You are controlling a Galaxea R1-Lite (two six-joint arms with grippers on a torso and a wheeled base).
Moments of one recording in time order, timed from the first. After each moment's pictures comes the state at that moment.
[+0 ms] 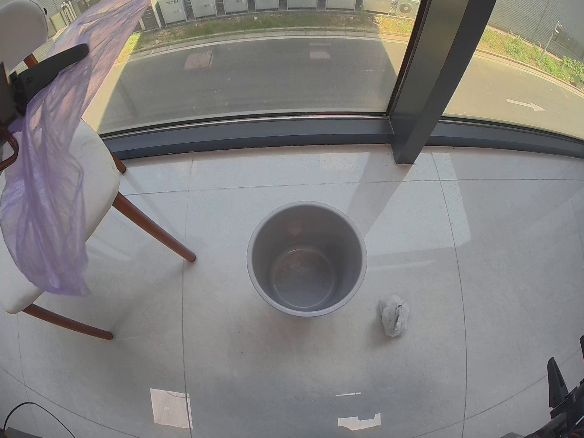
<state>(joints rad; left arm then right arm) -0.07 1.20 -1.04 -0.47 -0.65 -0.36 0.00 0.02 -0.02 0.00 -0.01 0.02</state>
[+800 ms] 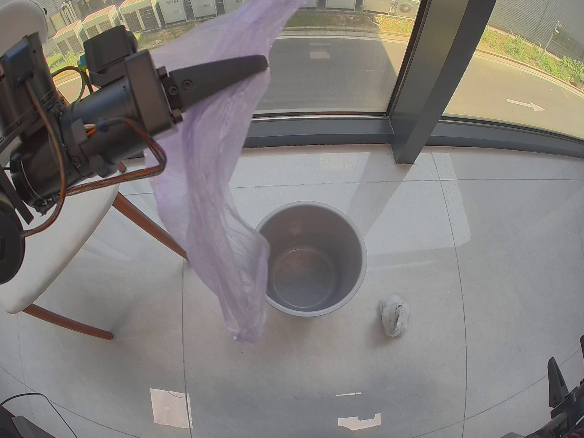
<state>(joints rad) -0.50 1.51 -1.07 -0.71 -0.64 -0.47 0.00 0.02 -0.02 -0.01 -0.01 0.03</state>
